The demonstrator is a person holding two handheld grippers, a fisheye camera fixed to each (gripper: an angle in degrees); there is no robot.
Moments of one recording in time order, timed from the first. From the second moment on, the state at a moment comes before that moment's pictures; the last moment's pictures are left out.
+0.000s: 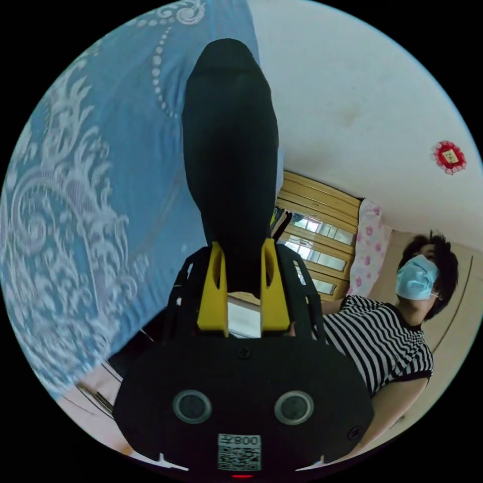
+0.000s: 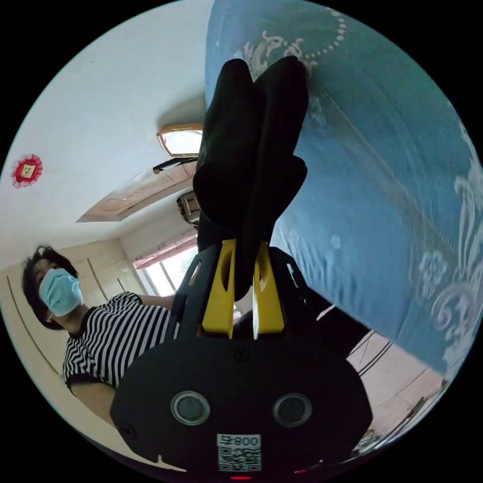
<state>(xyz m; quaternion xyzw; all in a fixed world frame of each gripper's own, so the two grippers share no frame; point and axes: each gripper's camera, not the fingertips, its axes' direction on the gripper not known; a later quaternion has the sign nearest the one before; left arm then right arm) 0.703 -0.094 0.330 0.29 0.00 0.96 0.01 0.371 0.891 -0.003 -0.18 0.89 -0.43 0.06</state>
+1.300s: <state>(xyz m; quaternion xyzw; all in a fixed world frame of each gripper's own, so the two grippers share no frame) 0.763 -0.206 0.823 0.31 0.04 0.95 0.02 0.317 1.377 -0.071 -0.28 0.88 -0.39 0.06</state>
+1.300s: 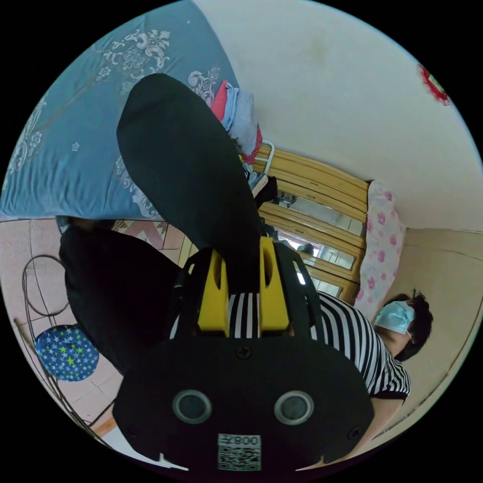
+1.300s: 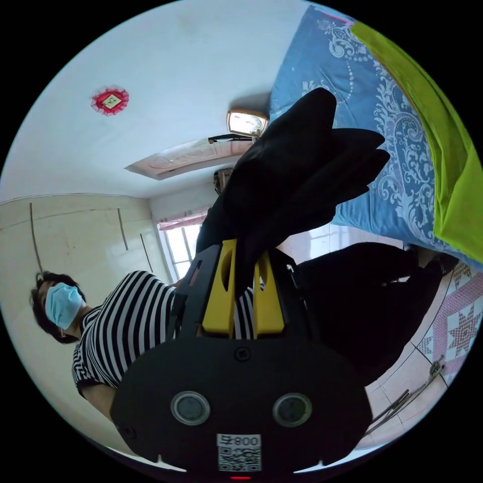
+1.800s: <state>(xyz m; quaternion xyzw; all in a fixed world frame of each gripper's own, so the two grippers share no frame) 0.756 -0.021 1.019 0.28 -0.01 0.95 -0.14 0.459 1.539 0.081 -0.37 0.80 -0.48 -0.04</state>
